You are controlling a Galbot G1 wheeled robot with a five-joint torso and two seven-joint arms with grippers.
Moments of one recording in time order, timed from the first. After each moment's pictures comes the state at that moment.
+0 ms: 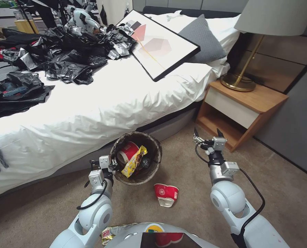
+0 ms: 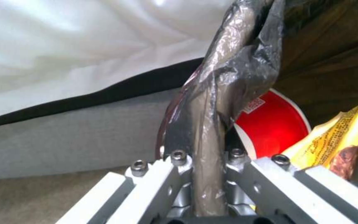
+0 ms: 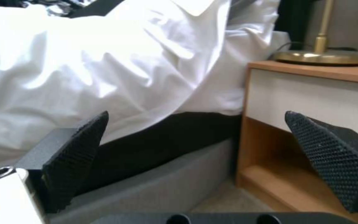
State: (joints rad) left arm 1.50 -1.16 -0.23 -2.16 -0.54 0.29 -0.60; right arm -1.41 1.09 0.37 2.09 0.35 0.06 0.41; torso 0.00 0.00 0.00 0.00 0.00
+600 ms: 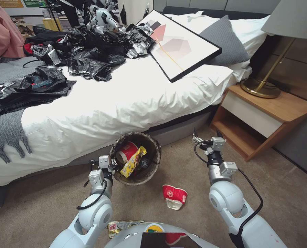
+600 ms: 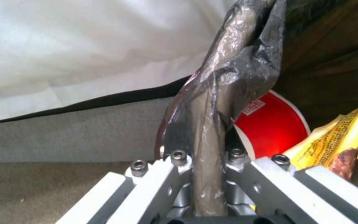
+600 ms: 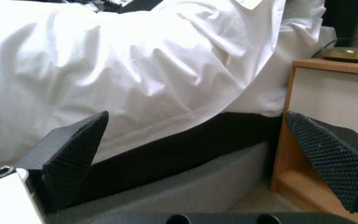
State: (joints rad) left arm 1.50 -1.16 -0.24 -2.16 -0.52 0.29 -0.60; right arm -1.41 1.11 0.36 2.08 0.34 0.06 0.42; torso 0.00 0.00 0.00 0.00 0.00
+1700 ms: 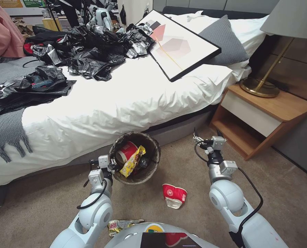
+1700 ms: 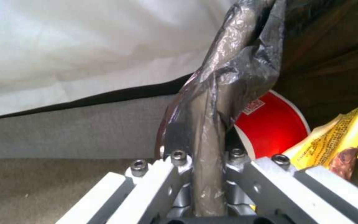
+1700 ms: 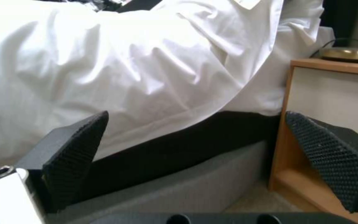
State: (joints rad) left arm 1.50 -1.17 -0.24 -2.15 -0.52 0.28 -0.60; right arm -1.40 1.10 0.36 2.08 0.34 0.05 0.42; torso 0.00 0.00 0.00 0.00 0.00
